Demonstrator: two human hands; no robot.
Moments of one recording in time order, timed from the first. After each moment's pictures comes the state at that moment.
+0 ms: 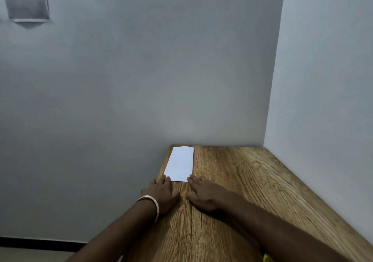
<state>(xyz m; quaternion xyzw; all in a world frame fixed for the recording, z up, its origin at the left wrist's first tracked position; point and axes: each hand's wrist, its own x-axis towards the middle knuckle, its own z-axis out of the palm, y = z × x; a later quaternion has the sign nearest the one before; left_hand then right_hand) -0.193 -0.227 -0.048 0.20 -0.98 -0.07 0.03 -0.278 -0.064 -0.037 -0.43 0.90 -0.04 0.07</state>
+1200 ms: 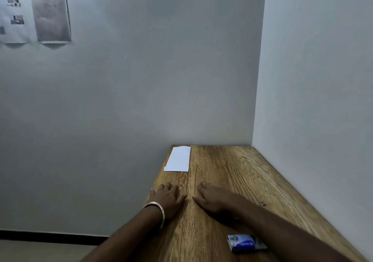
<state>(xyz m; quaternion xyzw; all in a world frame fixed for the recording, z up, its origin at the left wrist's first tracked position) -0.103 -0.158 -0.049 0.17 -0.98 -0.08 0.04 -0.179 0.017 -0.014 -0.40 0.91 -0.02 0.08</state>
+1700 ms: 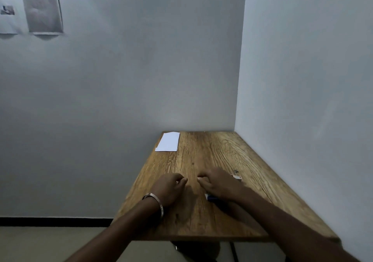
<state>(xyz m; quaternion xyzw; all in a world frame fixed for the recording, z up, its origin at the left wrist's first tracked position) -0.011 -0.065 -0.029 0.07 -0.96 -0.24 0.14 -0.095 0.114 -0.014 -0.43 0.87 -0.22 -0.04</state>
